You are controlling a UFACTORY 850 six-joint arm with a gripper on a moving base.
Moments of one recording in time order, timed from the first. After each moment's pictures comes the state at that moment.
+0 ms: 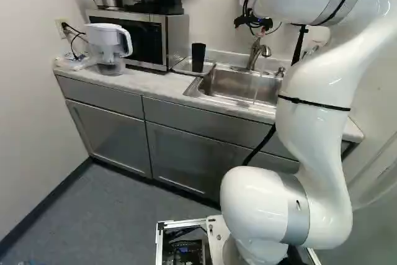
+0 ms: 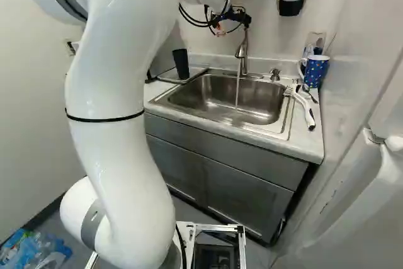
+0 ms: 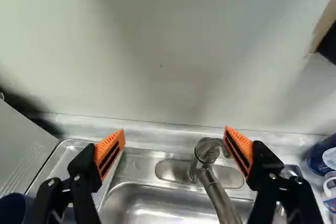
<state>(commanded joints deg) -16.9 -19.8 -92.9 1.7 -10.2 -0.1</state>
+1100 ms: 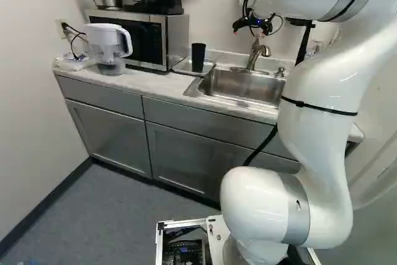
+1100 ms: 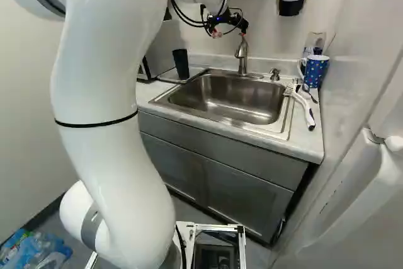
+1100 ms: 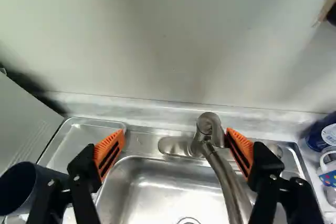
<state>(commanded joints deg) -16.4 -16.4 -89.0 1.7 -14.9 -0.1</state>
